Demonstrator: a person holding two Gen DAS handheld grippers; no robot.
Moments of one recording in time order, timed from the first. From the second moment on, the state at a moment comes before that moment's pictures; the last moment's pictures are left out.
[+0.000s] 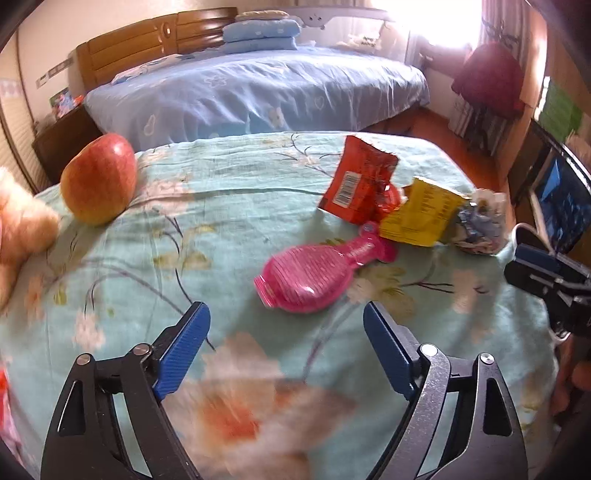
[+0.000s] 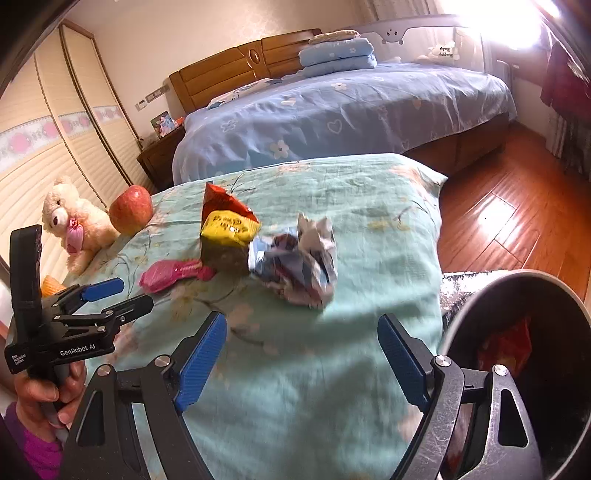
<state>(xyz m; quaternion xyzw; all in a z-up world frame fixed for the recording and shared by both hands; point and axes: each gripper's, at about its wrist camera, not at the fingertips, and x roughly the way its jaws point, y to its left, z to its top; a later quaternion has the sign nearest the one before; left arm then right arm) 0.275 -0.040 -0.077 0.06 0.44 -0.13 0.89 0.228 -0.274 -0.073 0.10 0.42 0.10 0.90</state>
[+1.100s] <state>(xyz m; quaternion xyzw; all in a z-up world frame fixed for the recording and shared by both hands) 0.198 -0.062 -0.073 0.05 0.42 -0.17 0.89 0.194 -0.268 -0.072 0.10 0.42 0.11 0.90</state>
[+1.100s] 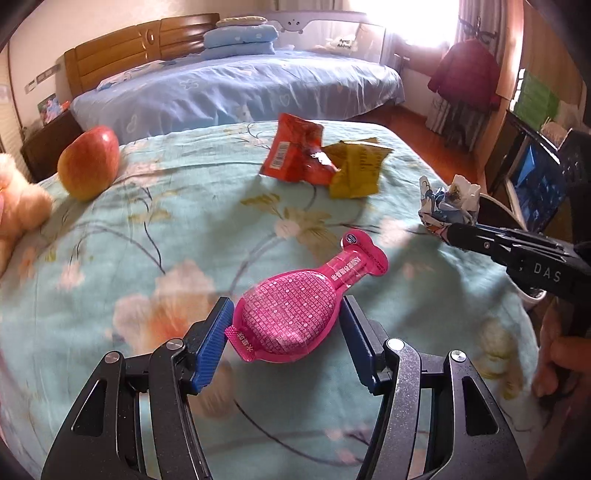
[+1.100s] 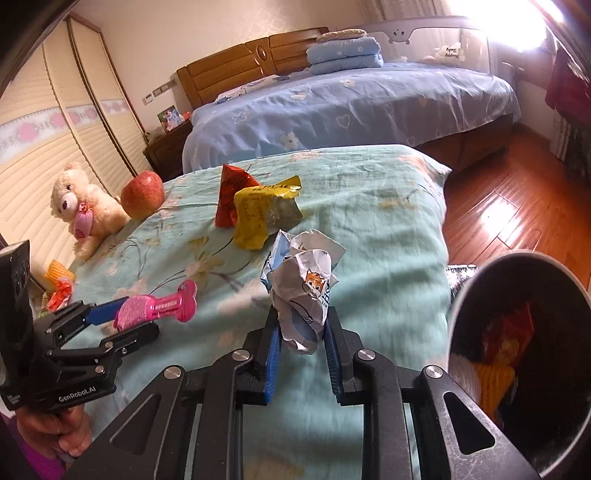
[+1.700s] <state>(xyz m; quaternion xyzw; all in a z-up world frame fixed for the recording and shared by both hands) 0.146 -0.111 -0.065 0.05 0.42 -0.20 0.88 0.123 -0.304 -0.065 0.14 0.41 0.08 0.90</state>
